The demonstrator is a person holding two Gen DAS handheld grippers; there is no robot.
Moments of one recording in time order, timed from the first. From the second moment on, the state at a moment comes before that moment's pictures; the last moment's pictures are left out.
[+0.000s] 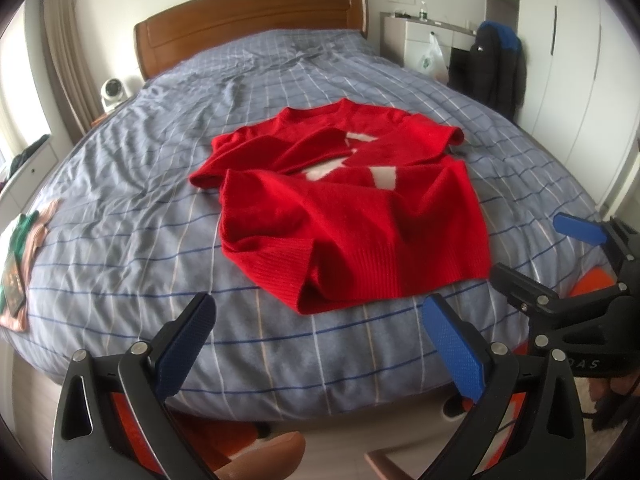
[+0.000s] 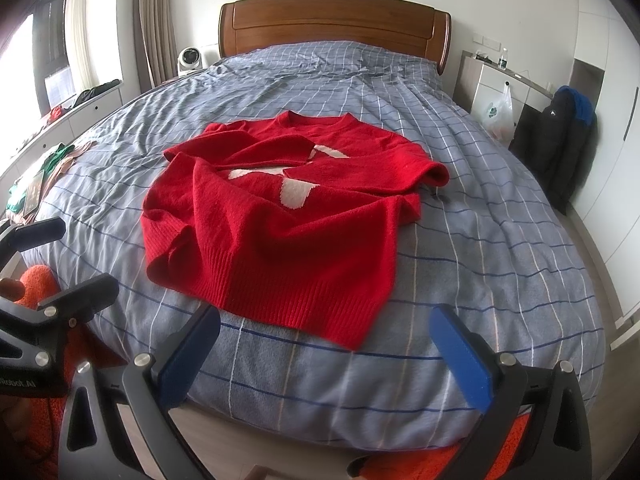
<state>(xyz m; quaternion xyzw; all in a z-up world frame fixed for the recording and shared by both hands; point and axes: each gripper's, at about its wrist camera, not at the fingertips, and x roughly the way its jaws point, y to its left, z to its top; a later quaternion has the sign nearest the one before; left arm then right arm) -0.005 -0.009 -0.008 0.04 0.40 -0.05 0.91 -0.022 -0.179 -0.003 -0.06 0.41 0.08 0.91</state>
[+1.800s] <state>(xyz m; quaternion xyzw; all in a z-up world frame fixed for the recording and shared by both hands) -0.005 -0.009 -0.009 0.04 0.40 -0.05 0.91 -0.023 -0.177 -0.005 -0.06 0.41 0.08 0.91</state>
